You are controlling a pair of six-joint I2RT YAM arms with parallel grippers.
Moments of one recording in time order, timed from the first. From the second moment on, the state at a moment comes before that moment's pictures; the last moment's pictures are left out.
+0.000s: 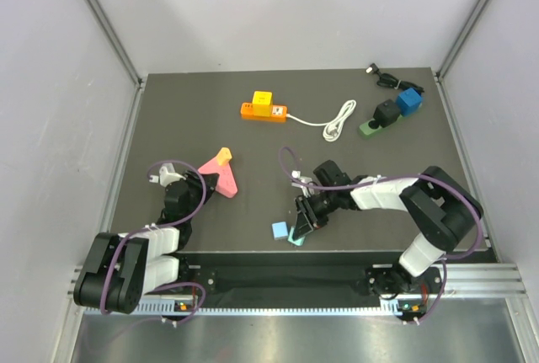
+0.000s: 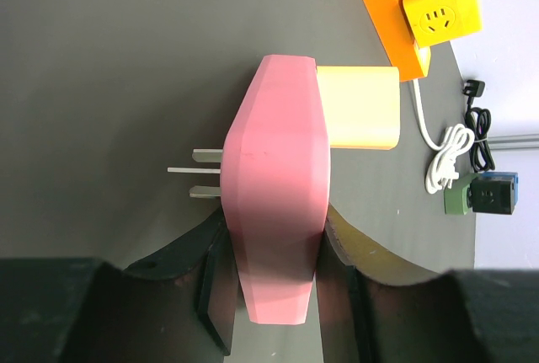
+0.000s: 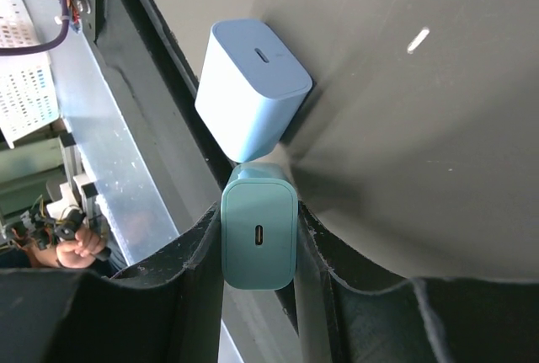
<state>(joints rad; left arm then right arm) -0.15 1.17 0.07 0.75 -0.02 -1.01 0.72 1.62 0.66 -0.09 -0.80 0.36</state>
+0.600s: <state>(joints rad) -0.15 1.17 0.07 0.75 -0.02 -1.01 0.72 1.63 0.70 -0.14 -0.76 0.33</state>
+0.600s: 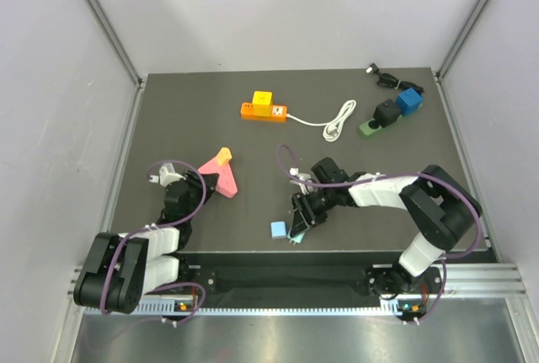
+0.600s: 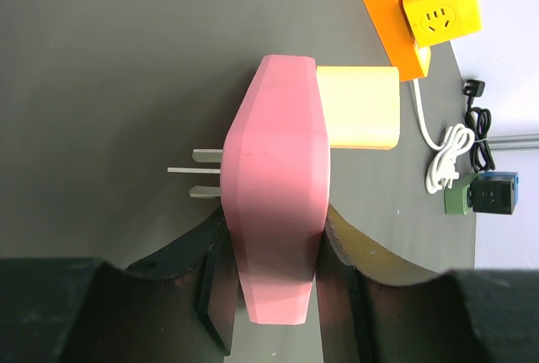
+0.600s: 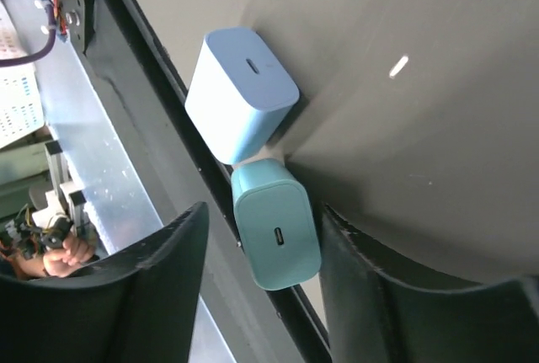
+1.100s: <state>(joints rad) -0.15 1.17 0.07 0.75 -0.02 -1.01 0.72 1.63 0.87 -0.31 -0.55 0.27</state>
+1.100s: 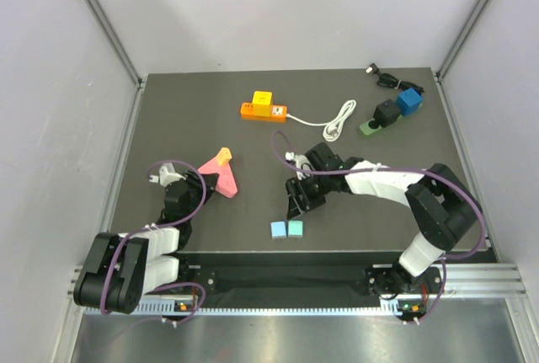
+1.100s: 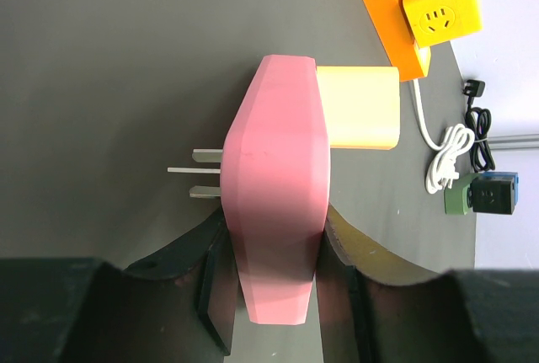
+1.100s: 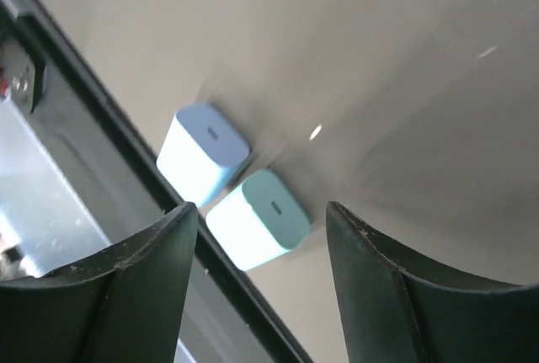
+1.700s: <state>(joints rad) -0.15 1.17 0.07 0.75 -0.02 -1.00 0.81 1.78 1.36 -0.38 -0.09 0.43</state>
